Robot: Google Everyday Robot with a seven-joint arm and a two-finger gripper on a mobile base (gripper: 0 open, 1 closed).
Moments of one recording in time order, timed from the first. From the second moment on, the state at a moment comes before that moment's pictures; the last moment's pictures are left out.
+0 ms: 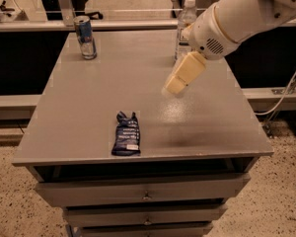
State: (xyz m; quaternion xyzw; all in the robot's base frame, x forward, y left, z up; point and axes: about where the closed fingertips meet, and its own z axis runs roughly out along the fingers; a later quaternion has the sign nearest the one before) arm 0.554 -0.080 0.956 -0.56 0.75 0.11 0.33
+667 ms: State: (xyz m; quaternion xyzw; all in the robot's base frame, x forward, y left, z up) arm 0.560 -0.068 0.954 -0.55 0.75 0.12 0.35
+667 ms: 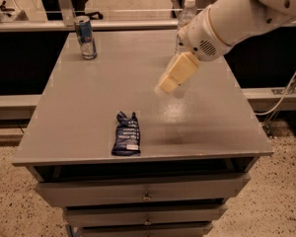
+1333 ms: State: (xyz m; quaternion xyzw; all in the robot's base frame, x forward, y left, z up) arm 0.621 0.017 0.937 -0.49 0.73 0.18 0.44
